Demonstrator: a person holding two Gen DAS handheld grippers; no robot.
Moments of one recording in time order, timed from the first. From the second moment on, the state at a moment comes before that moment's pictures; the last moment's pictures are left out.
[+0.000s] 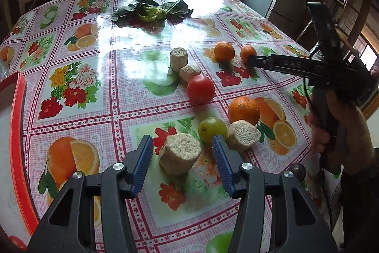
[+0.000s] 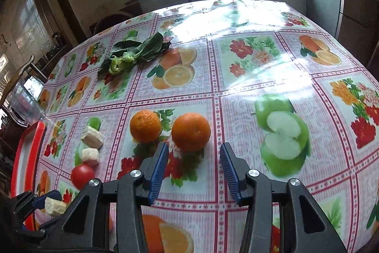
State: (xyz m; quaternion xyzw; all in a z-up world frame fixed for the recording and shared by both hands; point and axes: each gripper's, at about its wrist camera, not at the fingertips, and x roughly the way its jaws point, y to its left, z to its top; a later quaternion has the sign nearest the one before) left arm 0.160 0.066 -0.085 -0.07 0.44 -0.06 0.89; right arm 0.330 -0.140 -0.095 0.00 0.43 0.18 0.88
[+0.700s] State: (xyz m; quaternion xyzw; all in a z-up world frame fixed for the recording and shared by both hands) left arm 0.123 0.076 -0.073 -0.09 0.42 -0.07 0.90; right arm 0.221 -0.150 -0.072 0.04 0.40 0.27 0.88
